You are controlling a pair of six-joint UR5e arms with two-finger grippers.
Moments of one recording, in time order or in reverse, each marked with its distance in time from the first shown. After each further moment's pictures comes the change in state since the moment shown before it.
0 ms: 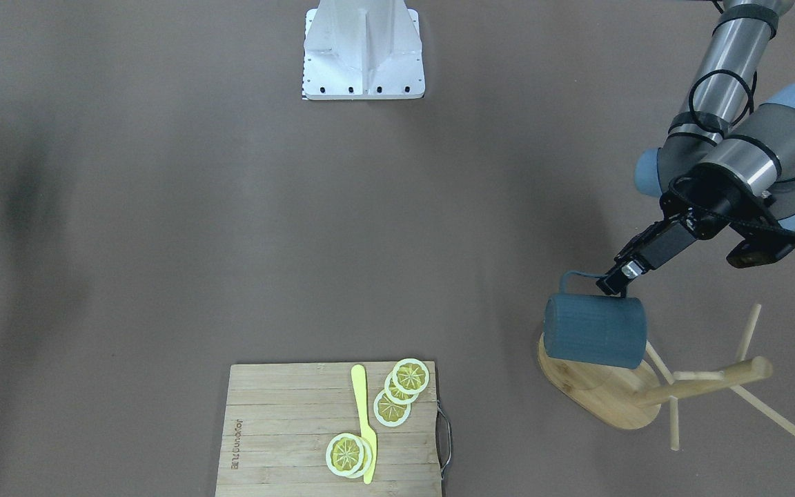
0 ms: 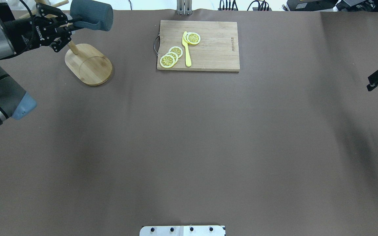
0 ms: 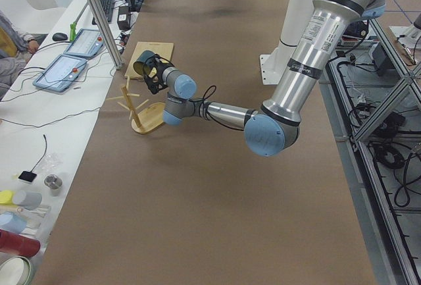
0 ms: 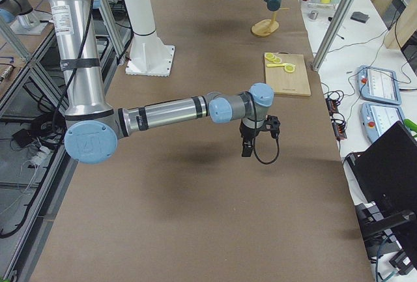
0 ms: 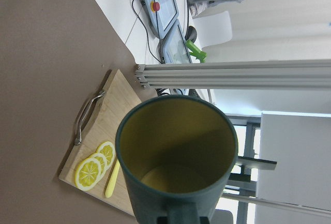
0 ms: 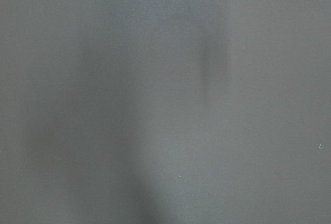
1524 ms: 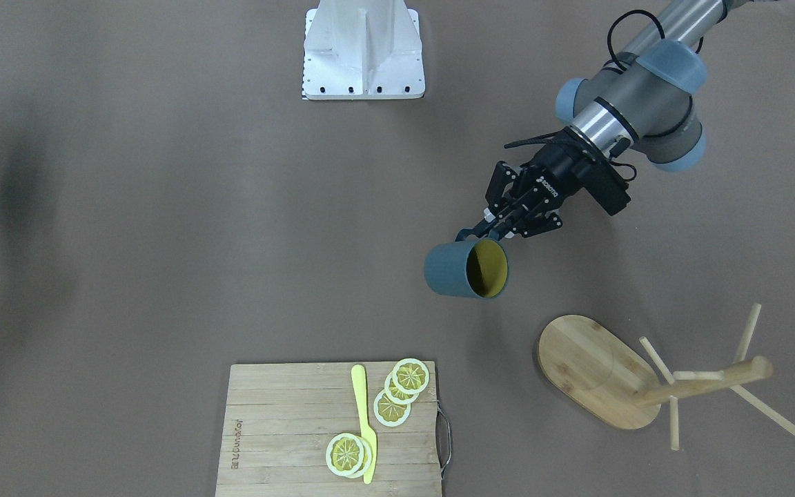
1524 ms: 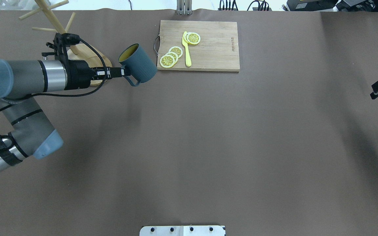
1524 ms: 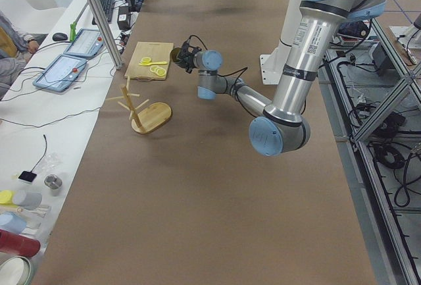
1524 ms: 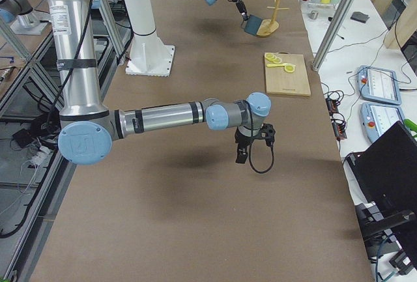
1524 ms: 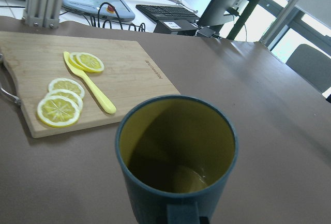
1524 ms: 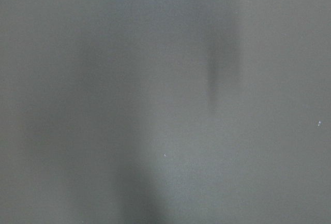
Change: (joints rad) left arm 0.179 0.035 -0.287 0.545 -0.104 1.023; right arm 0.000 -0.027 -0.025 -0.002 0.027 -0.044
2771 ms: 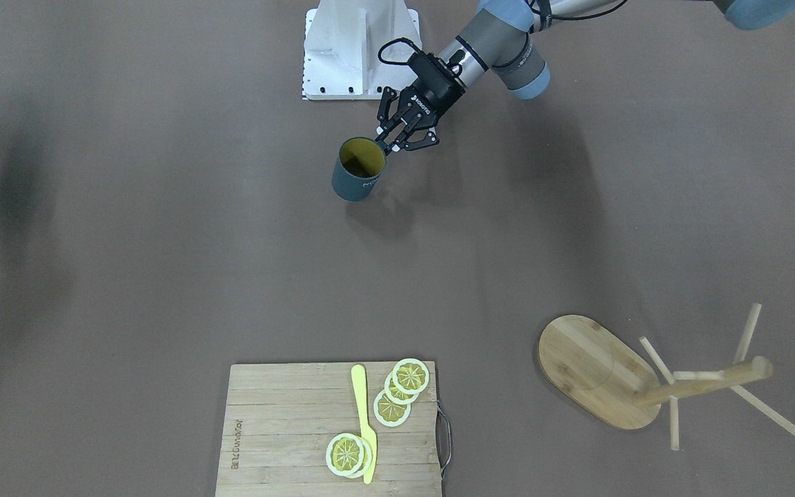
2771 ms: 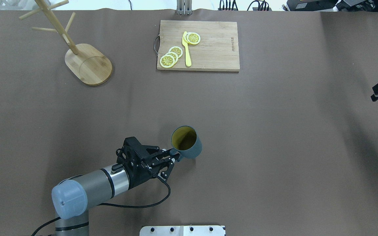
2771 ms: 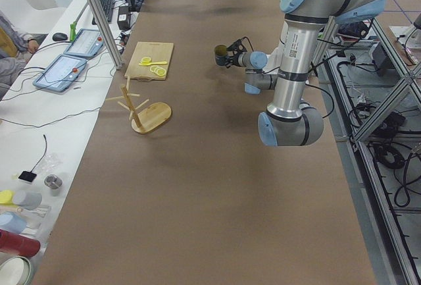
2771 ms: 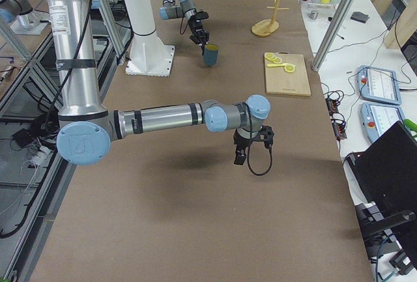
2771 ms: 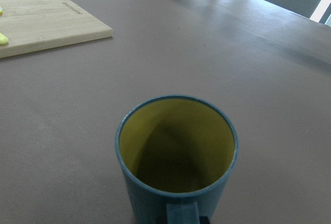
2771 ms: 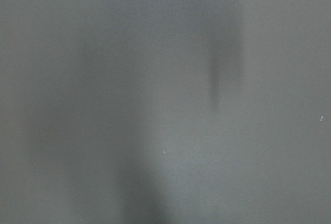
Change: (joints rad) left arm 0.606 0.027 -0.128 0.058 0.650 0.645; right arm 0.000 -0.013 -0.006 -0.001 0.016 0.001
